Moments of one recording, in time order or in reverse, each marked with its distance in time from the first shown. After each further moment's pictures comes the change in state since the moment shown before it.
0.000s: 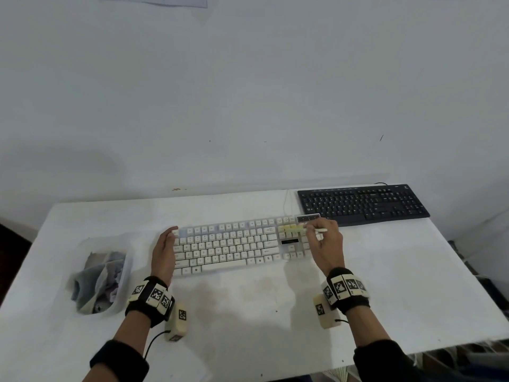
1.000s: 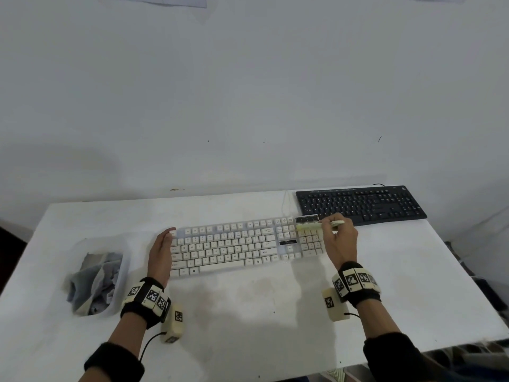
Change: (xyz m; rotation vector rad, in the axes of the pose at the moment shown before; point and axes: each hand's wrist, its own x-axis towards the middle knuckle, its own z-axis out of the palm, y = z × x) left_hand 0.005 -0.006 -0.004 -0.005 -0.018 -0.007; right_hand 0.021 0.009 -0.027 -0.072 0.086 0.163
